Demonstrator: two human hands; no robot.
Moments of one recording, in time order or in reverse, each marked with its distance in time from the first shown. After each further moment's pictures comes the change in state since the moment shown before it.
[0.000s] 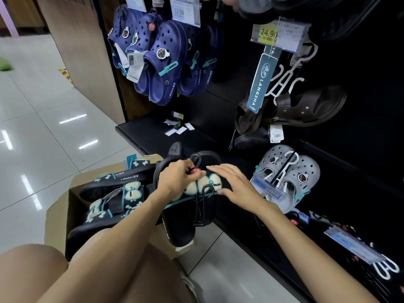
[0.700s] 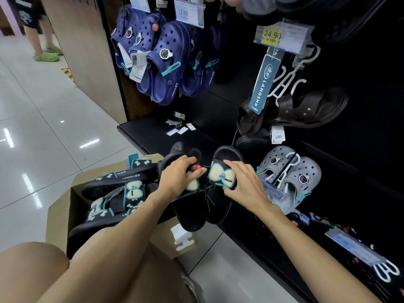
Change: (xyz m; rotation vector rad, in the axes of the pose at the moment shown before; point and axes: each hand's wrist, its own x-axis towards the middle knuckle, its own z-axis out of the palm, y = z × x) left_hand -0.003 0.000 -0.003 0.020 0.060 0.135; right_hand -0.007 0.002 -0.003 -0.220 0.249 0.117
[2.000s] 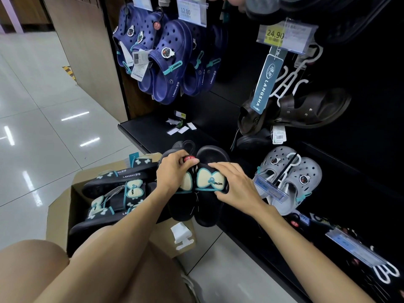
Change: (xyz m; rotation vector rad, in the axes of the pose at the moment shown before) left_hand 0.004 -0.004 -0.004 -0.168 0.192 -0.187; right_hand -0.001 -0.024 -0.004 0.090 -0.058 -0.160
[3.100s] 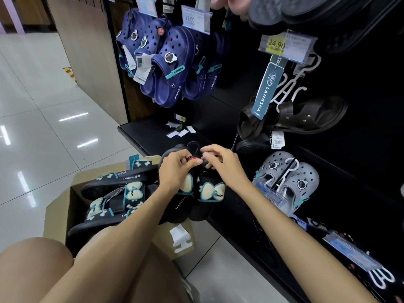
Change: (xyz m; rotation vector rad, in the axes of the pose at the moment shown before) left_hand 0.002 0.009 -0.003 -0.175 0.015 0.018; right_hand 0.059 -0.040 -0.020 0.539 0.044 0.204
